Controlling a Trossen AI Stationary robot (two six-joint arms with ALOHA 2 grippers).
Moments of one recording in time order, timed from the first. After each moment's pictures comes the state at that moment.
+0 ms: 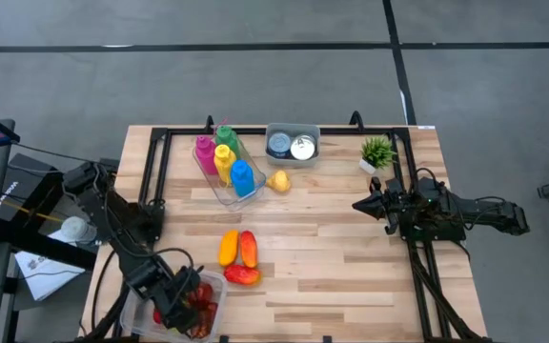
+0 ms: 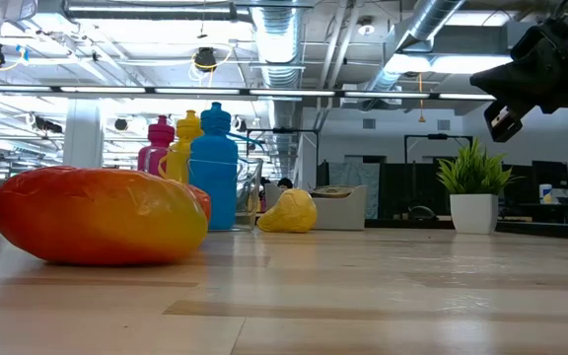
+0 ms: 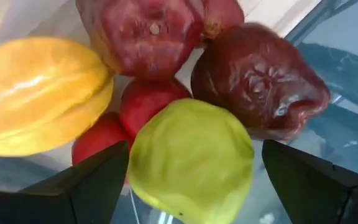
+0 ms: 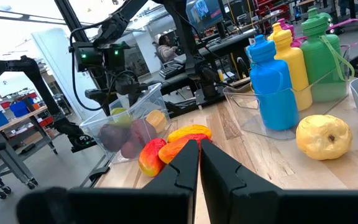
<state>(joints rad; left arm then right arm) -0.90 1.51 1.12 -0.81 0.13 -1.67 -0.11 0.02 0.01 0.04 -0.18 0.39</state>
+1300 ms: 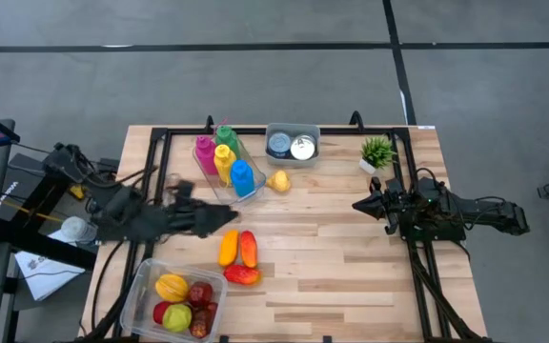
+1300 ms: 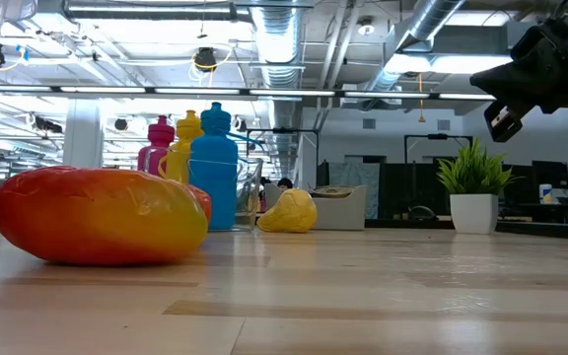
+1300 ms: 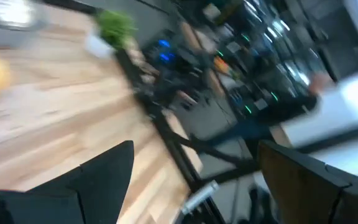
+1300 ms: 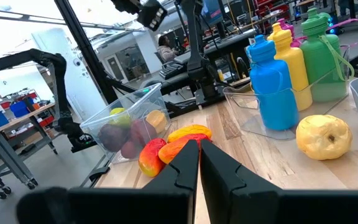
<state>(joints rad) -0.56 1.10 1.12 -0.31 -0.81 -1.22 -0.11 0.02 0.01 0.04 -0.18 0.39</state>
